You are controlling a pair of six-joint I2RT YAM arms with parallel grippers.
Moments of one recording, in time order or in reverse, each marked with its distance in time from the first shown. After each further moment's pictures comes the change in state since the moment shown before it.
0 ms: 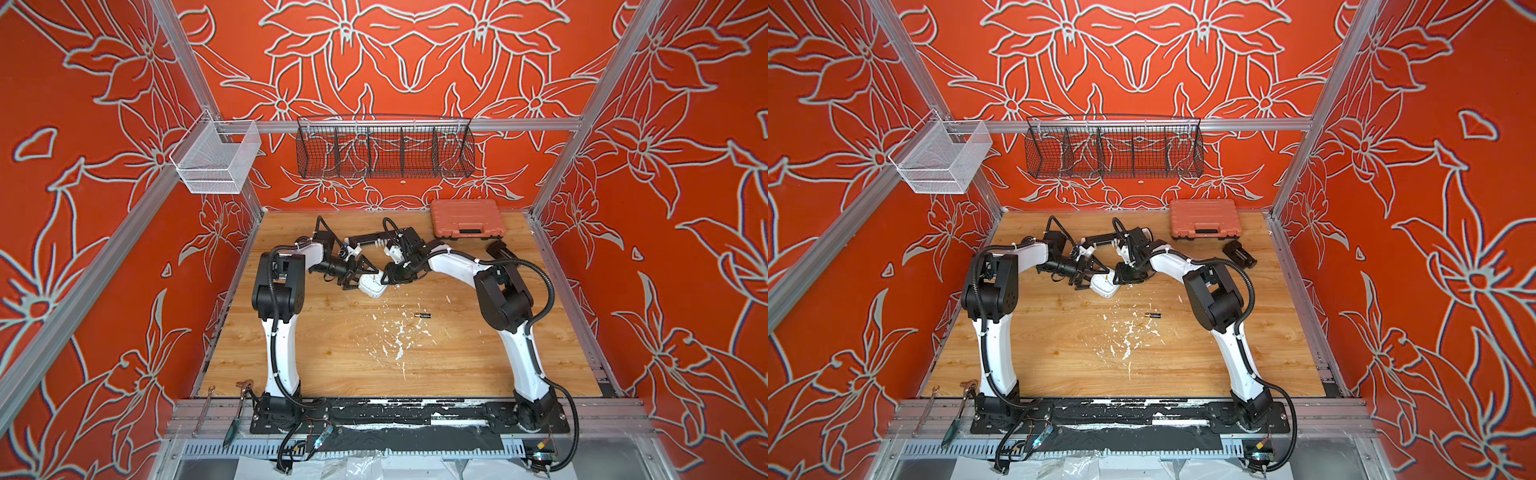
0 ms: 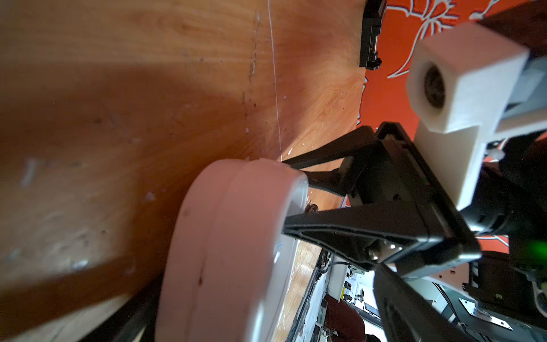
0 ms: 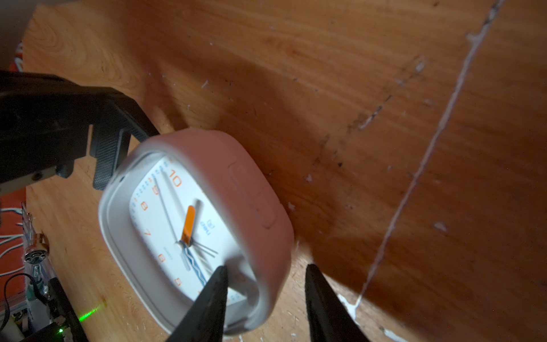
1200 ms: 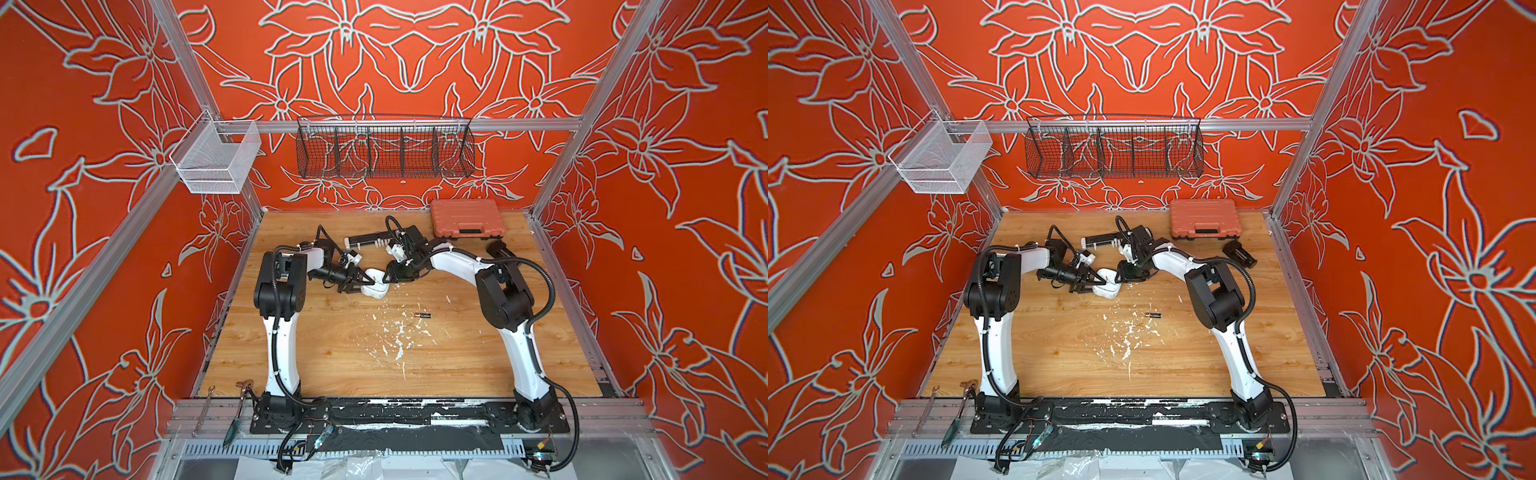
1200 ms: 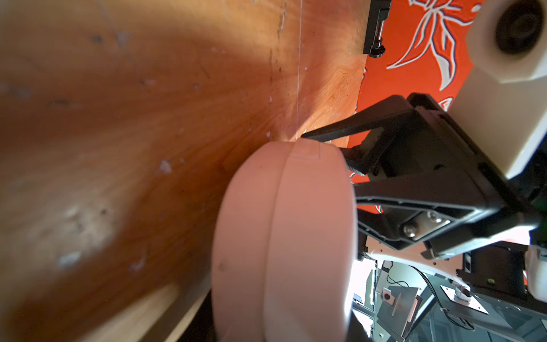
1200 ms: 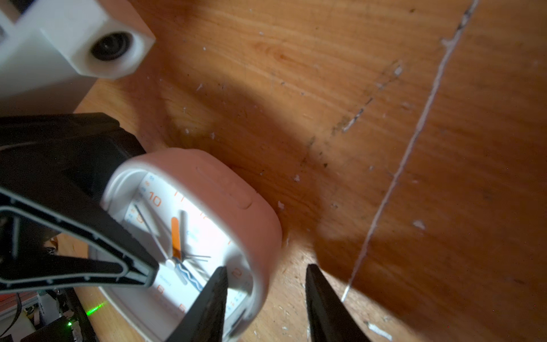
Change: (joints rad) left arm -0.001 0.006 -0.080 0.000 0.036 0.027; right arm -0.015 0.003 0.007 -0.010 -0.027 -0.008
